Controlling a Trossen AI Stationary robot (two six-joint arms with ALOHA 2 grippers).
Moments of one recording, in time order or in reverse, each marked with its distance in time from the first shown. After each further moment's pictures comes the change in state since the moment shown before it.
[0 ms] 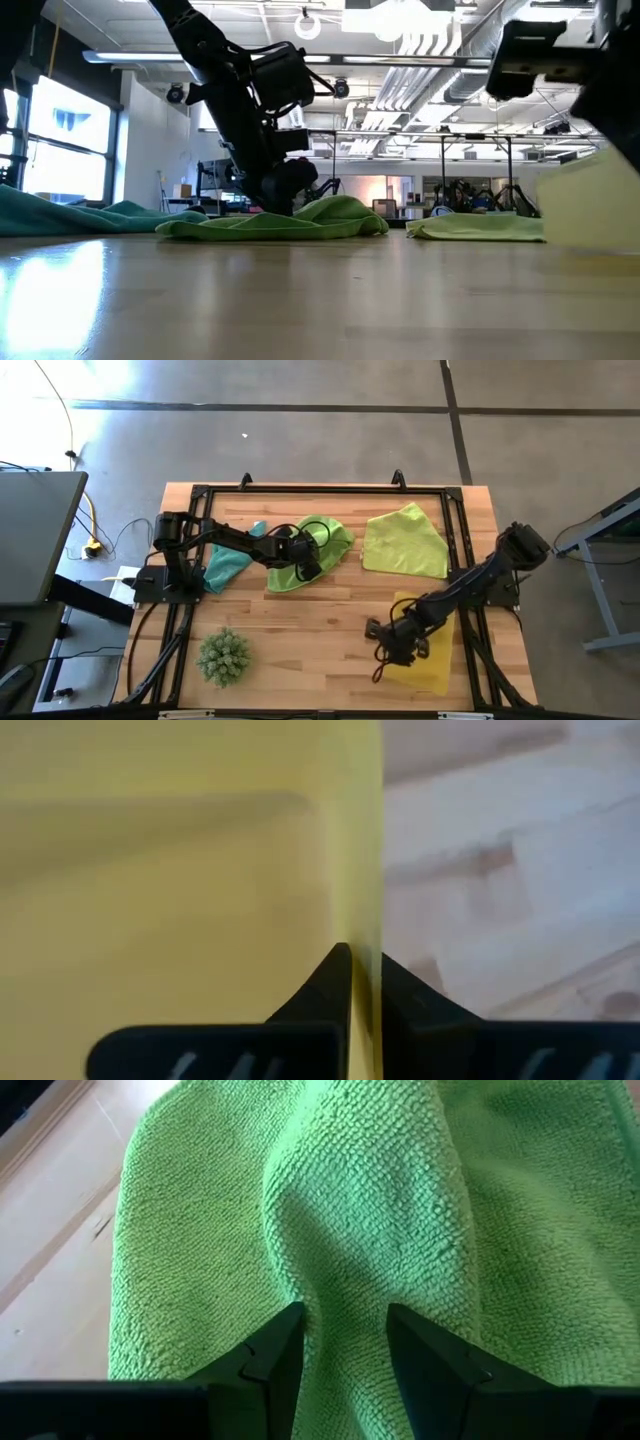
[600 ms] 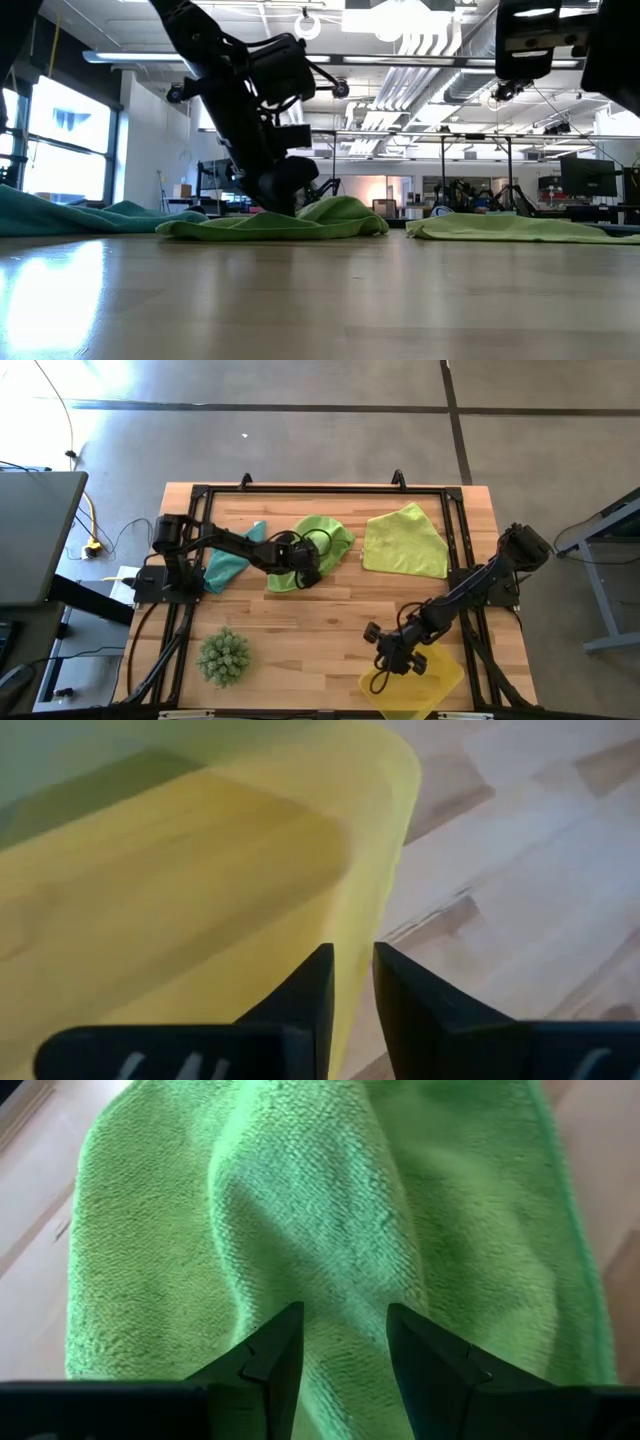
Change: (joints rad) left arm -0.060 0.000 0.000 0.000 0.001 0.000; right arm 0.051 0.000 0.000 0.134 0.035 0.240
